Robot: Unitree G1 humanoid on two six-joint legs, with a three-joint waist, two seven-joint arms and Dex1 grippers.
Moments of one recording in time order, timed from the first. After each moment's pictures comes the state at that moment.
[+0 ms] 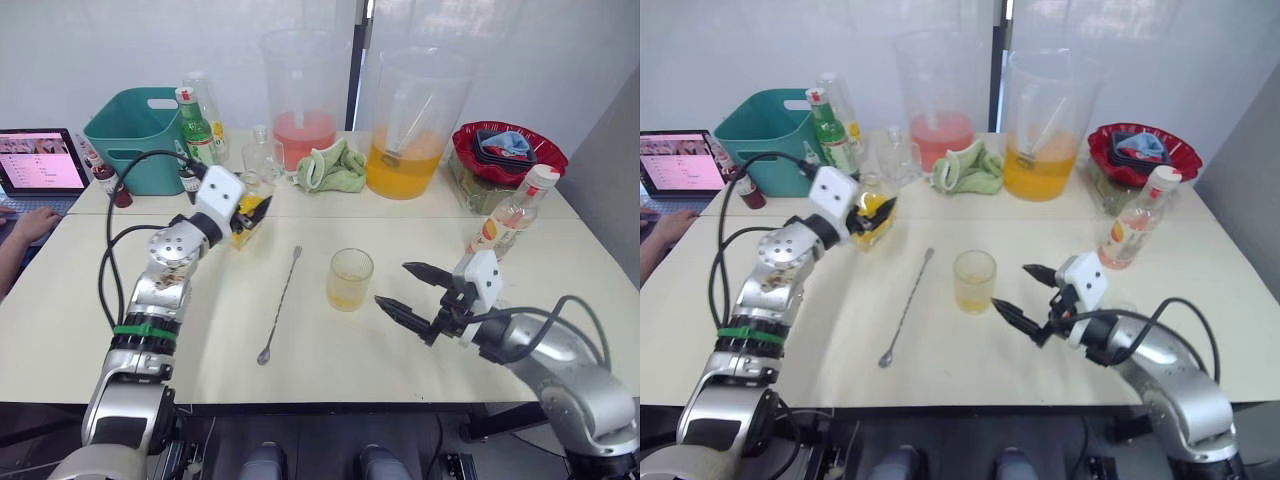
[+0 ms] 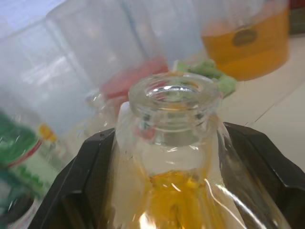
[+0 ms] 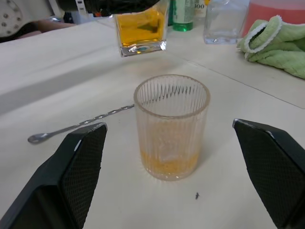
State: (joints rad) left arm -0.68 0.47 0.09 0.21 -0.12 0.24 -0.42; right arm -0.19 -0.68 -0.11 -0.45 0.64 0.56 0.75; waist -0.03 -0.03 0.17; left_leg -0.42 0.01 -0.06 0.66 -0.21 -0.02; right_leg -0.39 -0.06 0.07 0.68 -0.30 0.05
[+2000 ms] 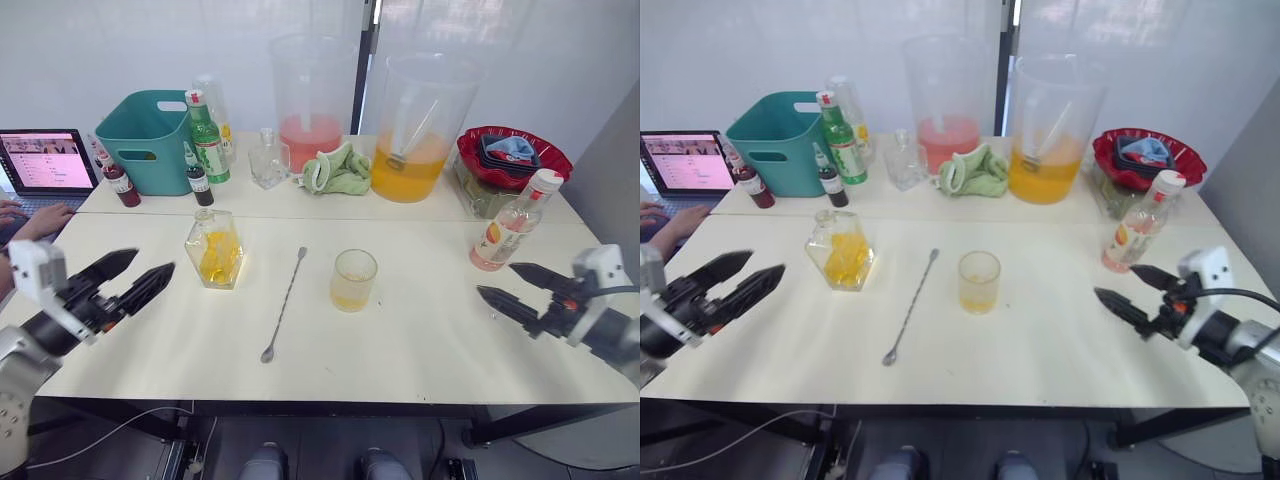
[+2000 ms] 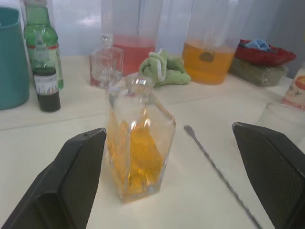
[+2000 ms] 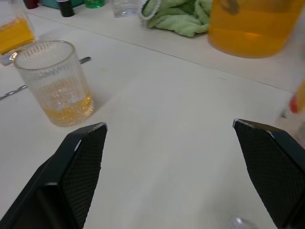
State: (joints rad) left arm 0.06 0.68 0.73 -0.33 -0.78 0.64 -0.80; right arm 0.02 -0.80 -0.54 -0.23 0.65 0.55 0.83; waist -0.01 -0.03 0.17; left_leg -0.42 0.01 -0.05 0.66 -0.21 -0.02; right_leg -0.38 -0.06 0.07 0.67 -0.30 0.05
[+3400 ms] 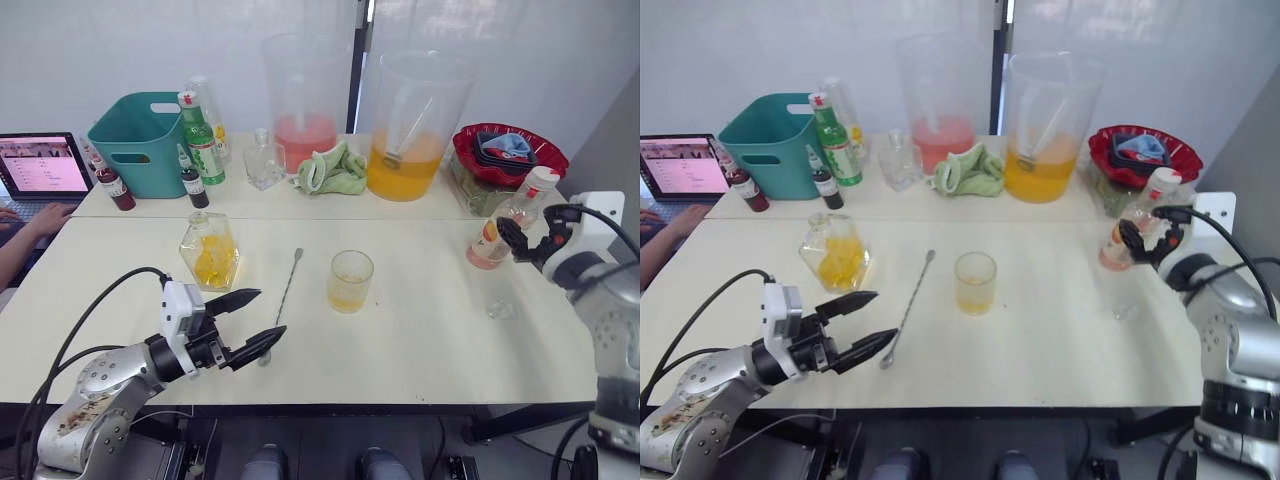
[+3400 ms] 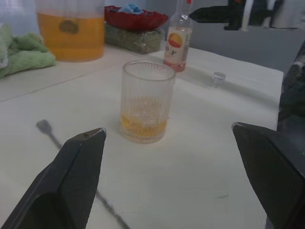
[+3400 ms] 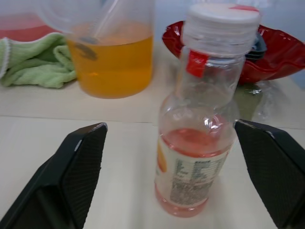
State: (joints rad) left arm 0.06 0.57 0.18 -0.54 -0.67 0.43 -0.84; right arm -0.48 -0.66 -0.40 0.03 0.43 0.61 0.30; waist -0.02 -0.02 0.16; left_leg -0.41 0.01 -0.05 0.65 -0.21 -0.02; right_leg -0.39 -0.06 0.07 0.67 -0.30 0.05
